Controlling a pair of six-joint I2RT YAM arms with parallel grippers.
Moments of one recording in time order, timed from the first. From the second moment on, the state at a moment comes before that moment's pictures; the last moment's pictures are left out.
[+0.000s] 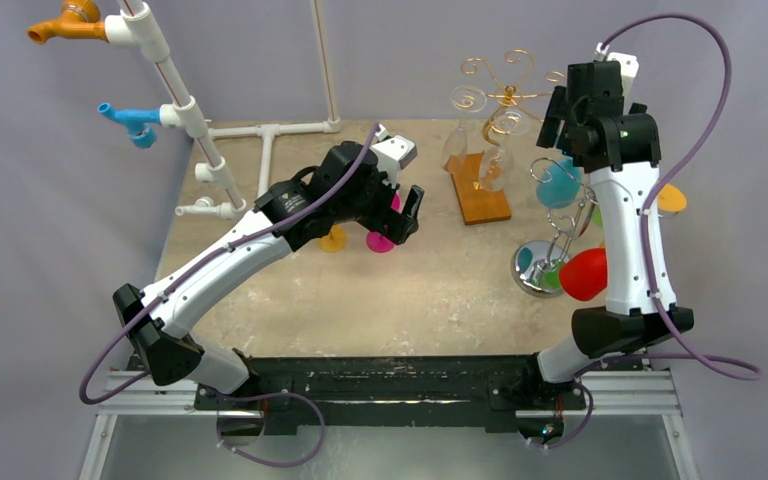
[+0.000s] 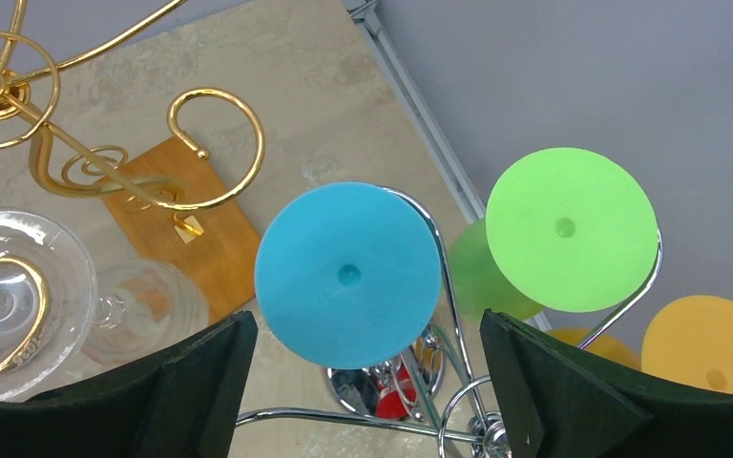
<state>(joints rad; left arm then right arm) -0.84 1.46 1.59 -0.72 -0.01 -0.20 0.12 1.55 2.07 -1.21 0.58 0.30</state>
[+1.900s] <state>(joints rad) -0.84 1.48 1.59 -0.72 -0.01 -0.20 0.06 1.58 2.00 -1.15 0.53 0.28</state>
